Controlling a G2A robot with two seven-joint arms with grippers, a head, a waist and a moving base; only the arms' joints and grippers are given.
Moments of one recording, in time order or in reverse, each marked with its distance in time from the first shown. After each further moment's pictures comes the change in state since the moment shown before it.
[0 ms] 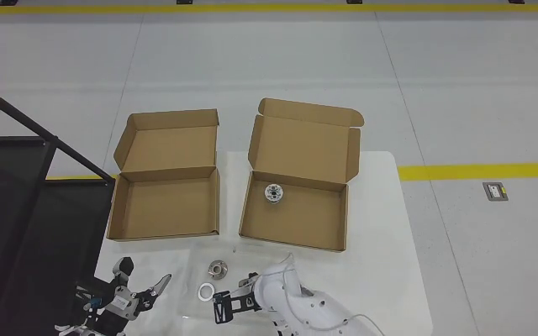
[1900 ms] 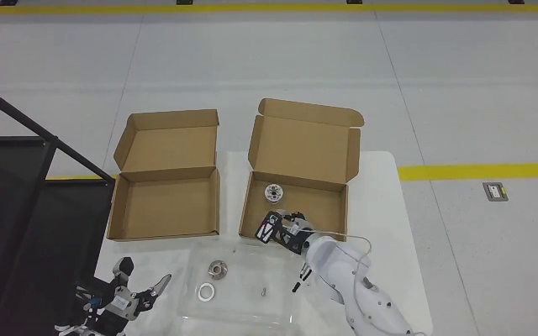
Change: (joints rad) left arm 0.000 0.000 0.000 0.000 0.000 0.000 0.000; right arm -0.166 0.114 0.459 -0.282 -0.125 0.399 -0.279
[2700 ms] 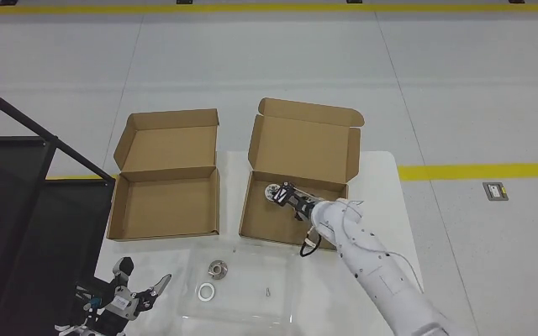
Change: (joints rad) left arm 0.000 0.000 0.000 0.000 0.000 0.000 0.000; right arm 0.414 -0.090 -0.087 0.730 0.196 0.029 -0.007
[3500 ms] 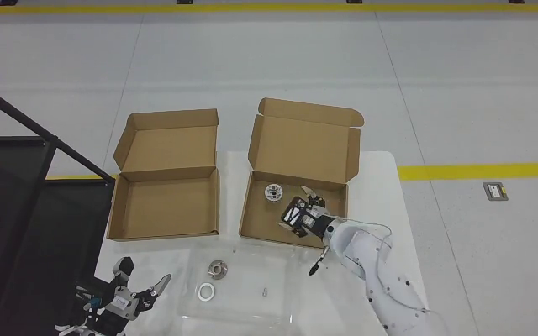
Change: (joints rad) left arm 0.000 0.000 0.000 0.000 0.000 0.000 0.000; right arm -0.451 0.138 0.235 -0.698 -0.178 -0.213 -0.328
